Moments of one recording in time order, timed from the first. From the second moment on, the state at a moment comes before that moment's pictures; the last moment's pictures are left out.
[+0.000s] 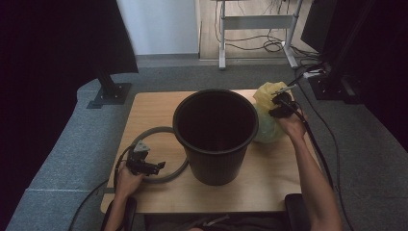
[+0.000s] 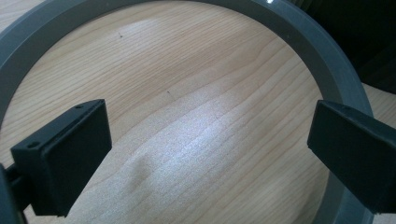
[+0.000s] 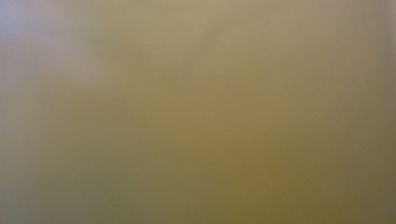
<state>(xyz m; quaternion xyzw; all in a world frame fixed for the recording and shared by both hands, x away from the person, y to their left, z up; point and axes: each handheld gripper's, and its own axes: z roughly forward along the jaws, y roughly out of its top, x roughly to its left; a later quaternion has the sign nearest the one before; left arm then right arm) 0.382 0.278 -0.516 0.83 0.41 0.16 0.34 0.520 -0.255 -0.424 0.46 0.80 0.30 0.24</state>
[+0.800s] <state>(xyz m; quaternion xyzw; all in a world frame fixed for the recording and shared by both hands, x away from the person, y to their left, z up) 0.381 0.271 -0.518 0.84 0.40 0.14 0.35 0.538 -0.243 -0.468 0.49 0.79 0.32 0.17</state>
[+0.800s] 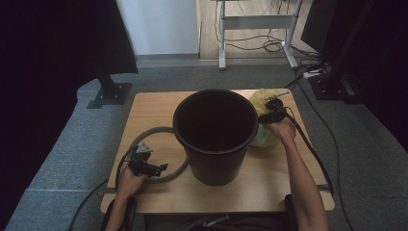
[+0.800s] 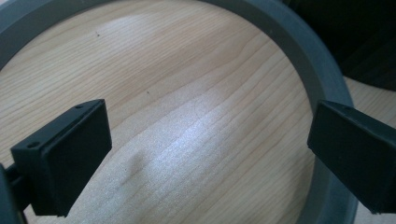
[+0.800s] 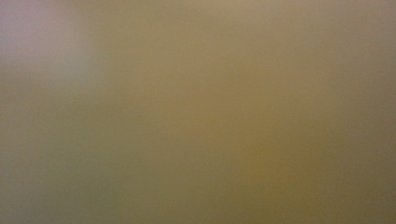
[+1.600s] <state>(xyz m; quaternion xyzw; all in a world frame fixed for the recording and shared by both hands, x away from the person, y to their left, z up) 0.380 0.269 -0.519 0.84 0.40 0.14 0.33 0.476 -0.266 -0.407 0.46 0.79 0.34 0.21</state>
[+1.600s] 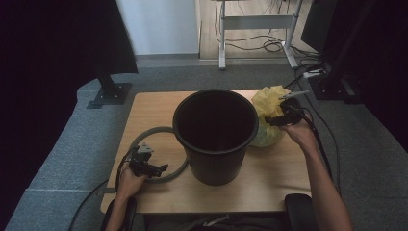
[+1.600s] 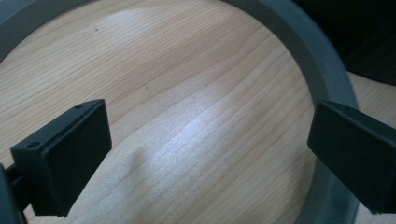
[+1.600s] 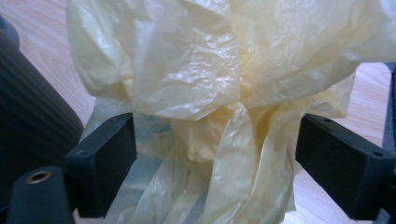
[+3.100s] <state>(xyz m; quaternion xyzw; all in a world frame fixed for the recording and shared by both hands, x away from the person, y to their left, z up) 0.377 0.280 -0.525 0.83 0.43 0.17 0.31 0.388 -0.298 -0.470 0.48 0.78 0.33 0.22</state>
